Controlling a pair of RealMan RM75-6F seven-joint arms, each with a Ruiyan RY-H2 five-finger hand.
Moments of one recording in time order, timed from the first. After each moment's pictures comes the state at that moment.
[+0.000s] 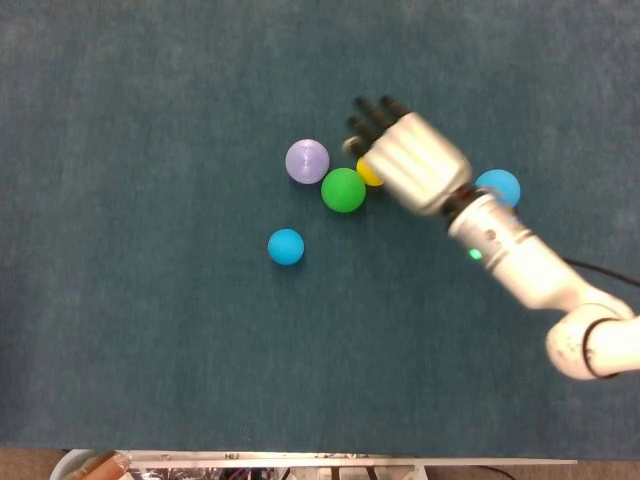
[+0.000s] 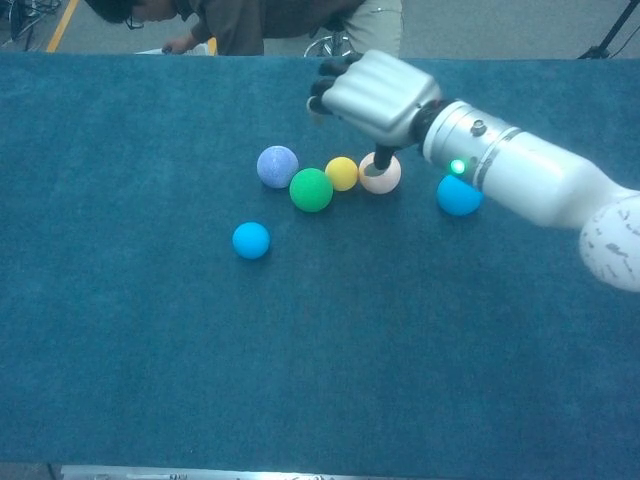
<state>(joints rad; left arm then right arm) -0.03 -0.99 0.05 -1.61 1.59 1.49 -0.09 0.94 -1.50 0.15 -1.65 -1.01 0.93 -0.91</state>
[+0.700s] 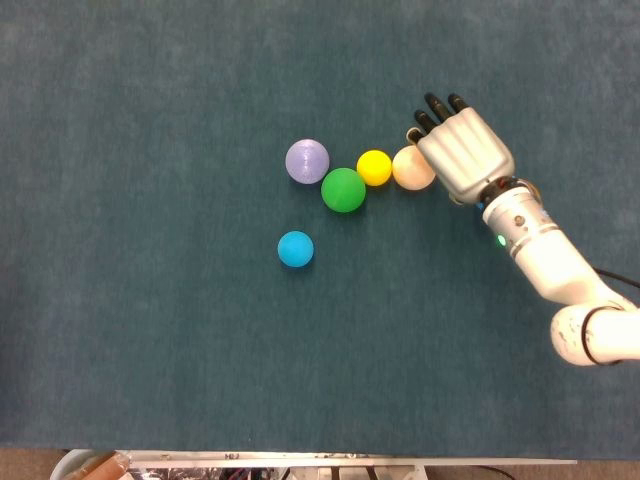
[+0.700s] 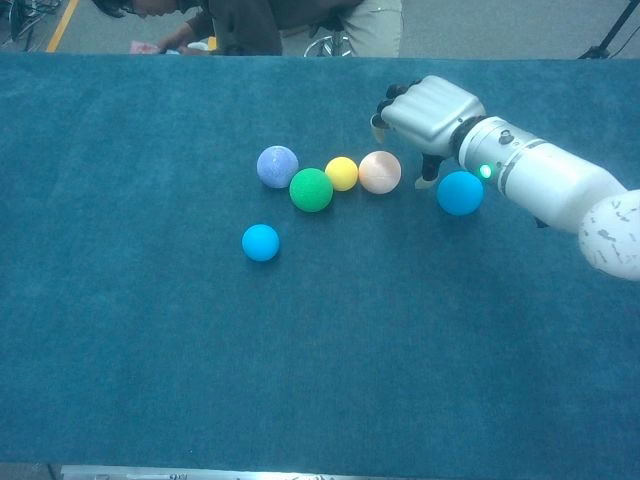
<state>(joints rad) -0.04 -1.00 0.05 -1.60 1.59 1.47 -0.10 0.96 -1.53 0.08 -1.56 -0.76 0.95 -0.96</state>
